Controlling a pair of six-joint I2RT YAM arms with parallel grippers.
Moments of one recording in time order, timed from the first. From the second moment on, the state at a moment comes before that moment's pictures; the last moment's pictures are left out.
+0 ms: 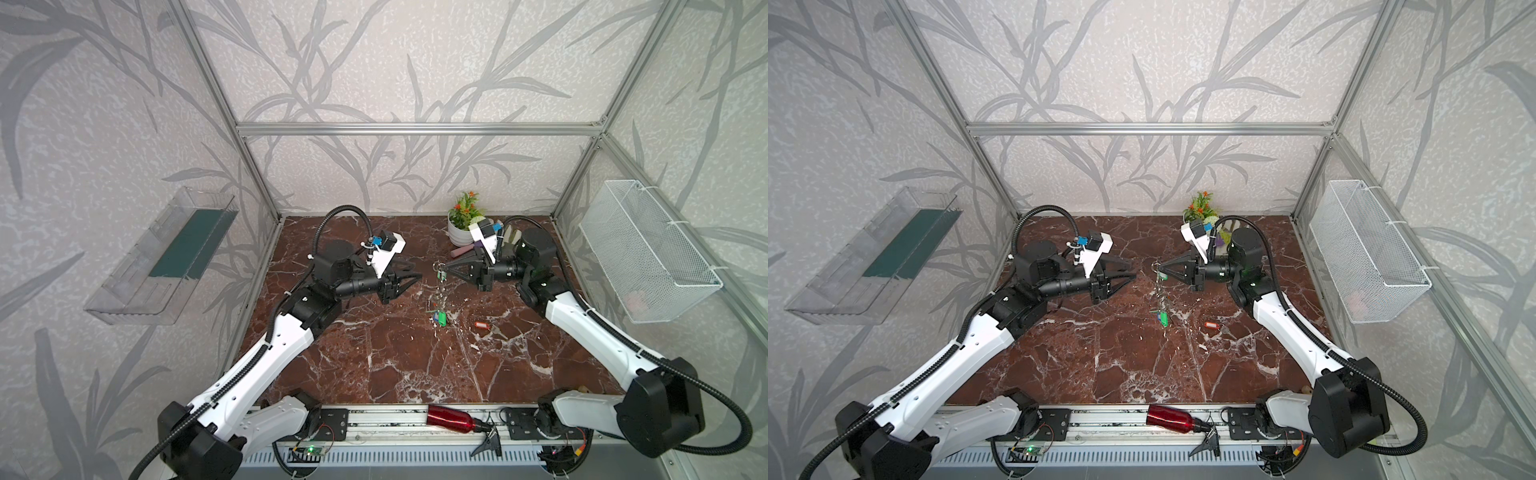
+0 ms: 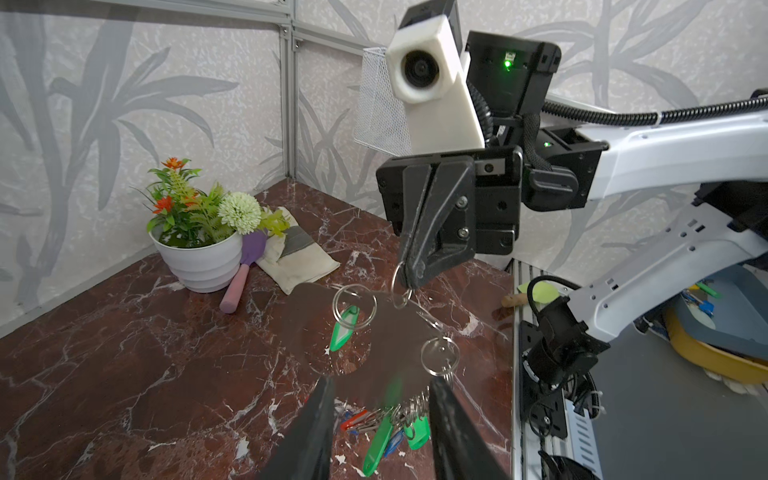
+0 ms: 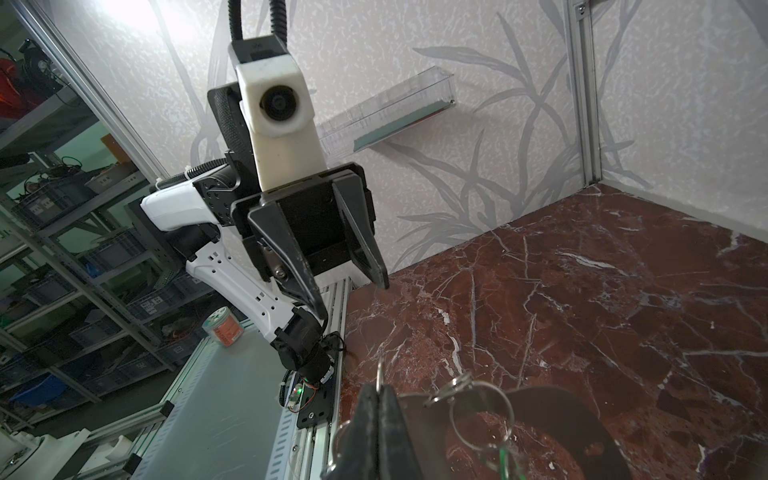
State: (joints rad) left arm -0.52 1.10 1.02 -0.16 0.69 -0.03; right arm 0.36 1.28 0.95 0.29 -1.20 0.34
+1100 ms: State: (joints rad) left arm -0.52 1.10 1.01 -0.14 0.73 0.06; right arm 0.42 1.26 0.91 0.20 -1.10 0.09
